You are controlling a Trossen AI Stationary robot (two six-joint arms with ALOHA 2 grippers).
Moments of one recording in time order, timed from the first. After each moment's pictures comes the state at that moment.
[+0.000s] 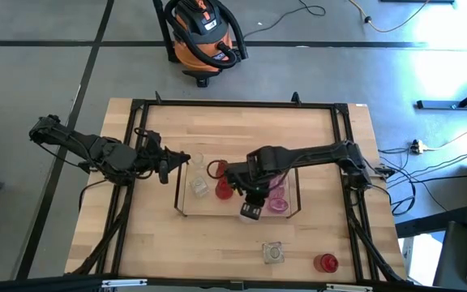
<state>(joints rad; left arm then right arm) -0.37 0.83 0.86 -0.32 -0.64 -0.88 0.18 2.06 2.10 -1.44 -0.38 0.52</state>
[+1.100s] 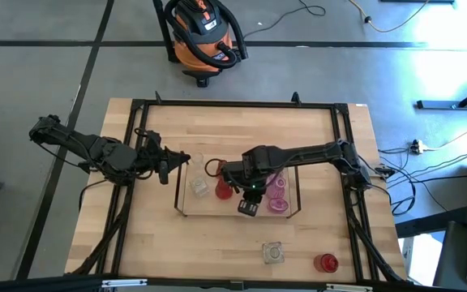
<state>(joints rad) -0.37 0.83 0.86 -0.33 -0.64 -0.86 0.15 2.10 2.09 -1.44 -0.33 0.49</state>
